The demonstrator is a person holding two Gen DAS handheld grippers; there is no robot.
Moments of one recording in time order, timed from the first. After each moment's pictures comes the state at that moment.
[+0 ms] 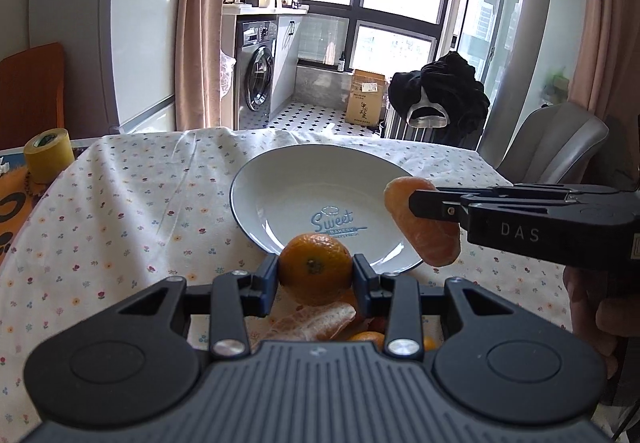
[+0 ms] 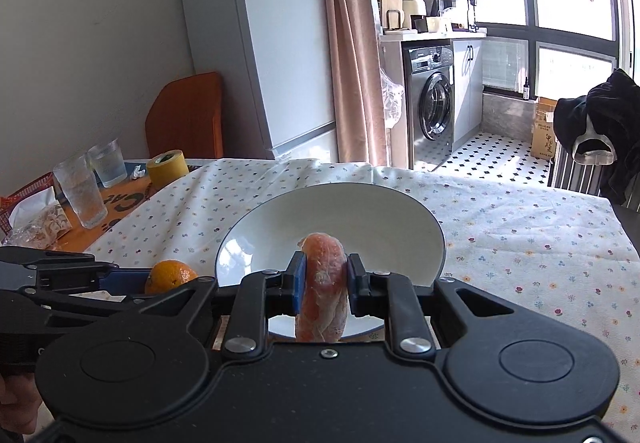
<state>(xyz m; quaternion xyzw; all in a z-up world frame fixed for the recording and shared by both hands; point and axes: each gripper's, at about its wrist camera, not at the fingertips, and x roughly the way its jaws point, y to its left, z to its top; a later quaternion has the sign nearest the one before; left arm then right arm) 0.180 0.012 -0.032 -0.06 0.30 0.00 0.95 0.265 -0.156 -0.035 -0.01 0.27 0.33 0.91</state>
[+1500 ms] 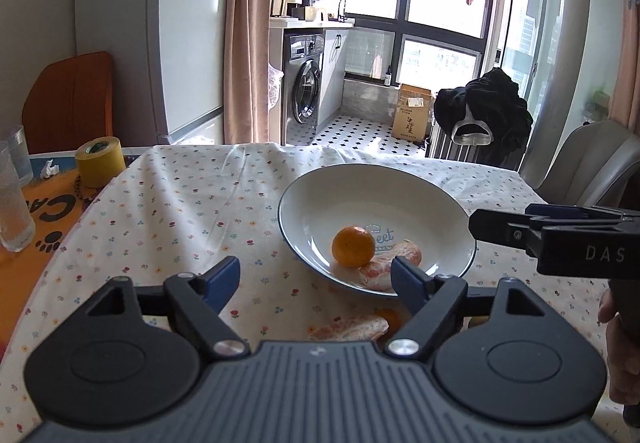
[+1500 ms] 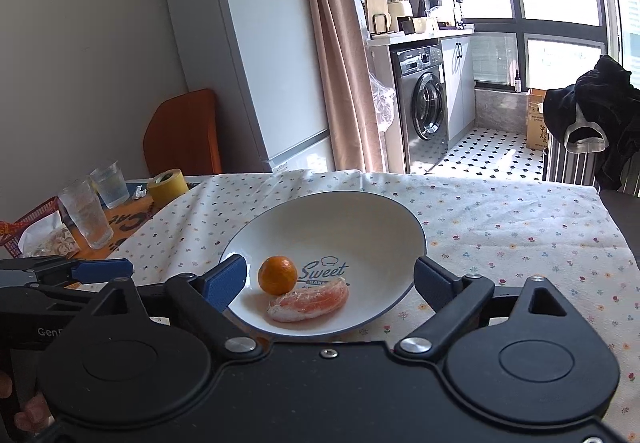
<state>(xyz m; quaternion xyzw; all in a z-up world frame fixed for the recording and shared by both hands) 0.161 0.009 -0.011 -0.06 0.29 0.08 0.95 0.254 -0.181 -0.022 0.03 0.26 0.32 0.91</state>
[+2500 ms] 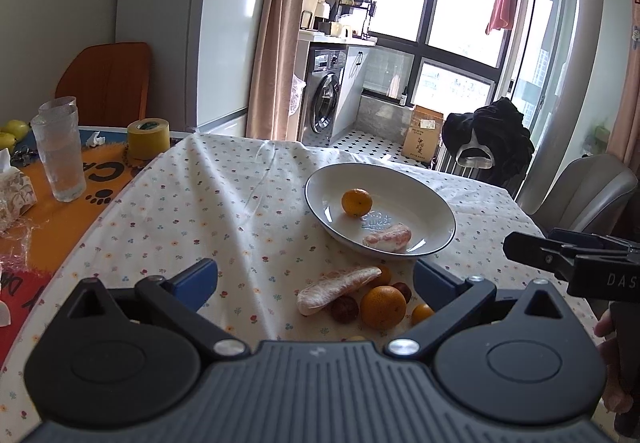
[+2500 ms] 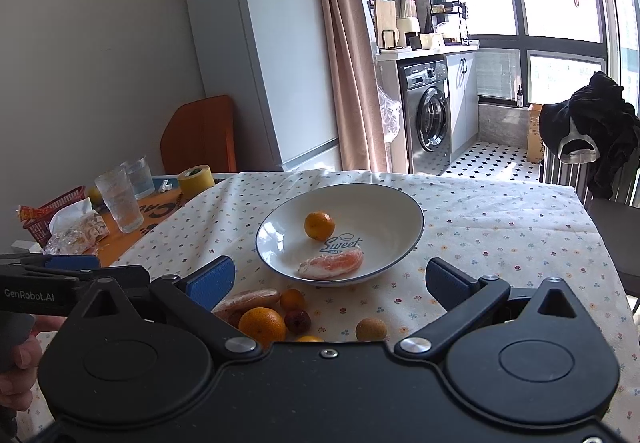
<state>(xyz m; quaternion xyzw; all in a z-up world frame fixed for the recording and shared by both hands) 0.075 0.006 0.005 -0.10 0.27 0.11 0.95 0.184 -0.212 -0.010 0.02 0.24 0.33 0.91</state>
